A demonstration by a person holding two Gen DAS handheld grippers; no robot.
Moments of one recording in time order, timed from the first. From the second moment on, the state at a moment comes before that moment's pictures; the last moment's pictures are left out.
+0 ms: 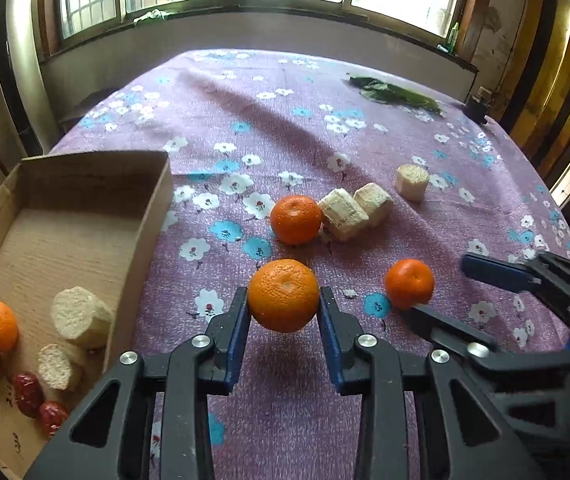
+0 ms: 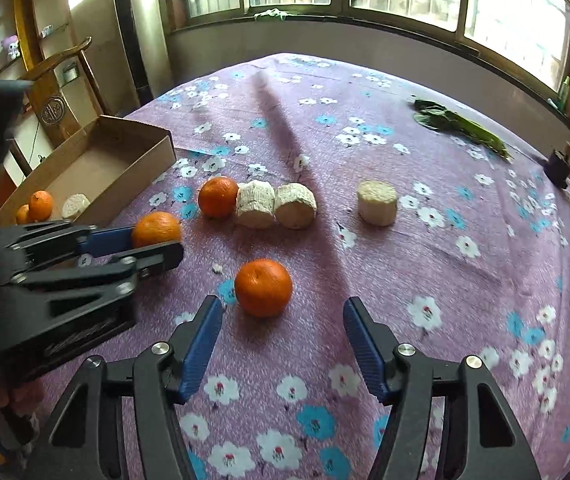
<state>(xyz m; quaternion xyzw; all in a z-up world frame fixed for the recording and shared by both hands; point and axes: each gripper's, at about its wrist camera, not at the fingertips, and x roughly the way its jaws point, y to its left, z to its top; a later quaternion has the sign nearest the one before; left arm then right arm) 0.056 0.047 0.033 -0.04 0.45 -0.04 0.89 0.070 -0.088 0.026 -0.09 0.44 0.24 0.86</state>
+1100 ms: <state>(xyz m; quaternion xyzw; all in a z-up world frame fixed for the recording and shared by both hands) -0.020 0.149 0.072 -0.03 0.40 0.07 0.91 0.028 0.005 0.069 -0.08 0.41 0.37 0.83</state>
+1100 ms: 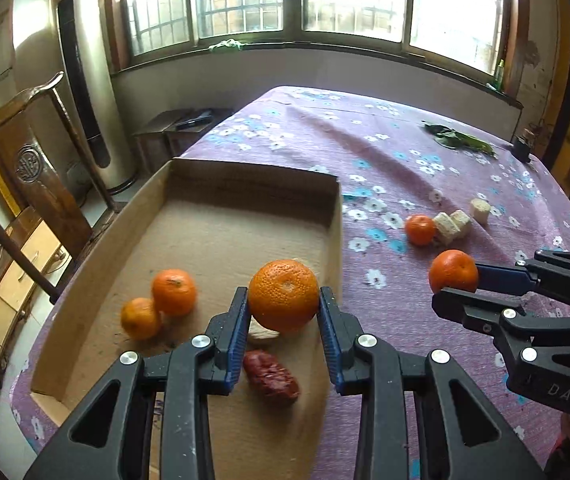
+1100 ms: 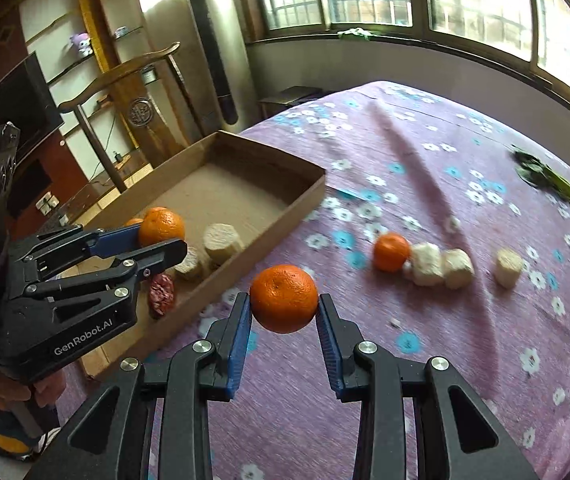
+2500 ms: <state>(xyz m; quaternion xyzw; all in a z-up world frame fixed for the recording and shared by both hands) -0.031 0.212 0.044 -0.07 0.42 0.13 0.90 0.078 0.136 0.038 -0.15 0.44 0.41 0.78</state>
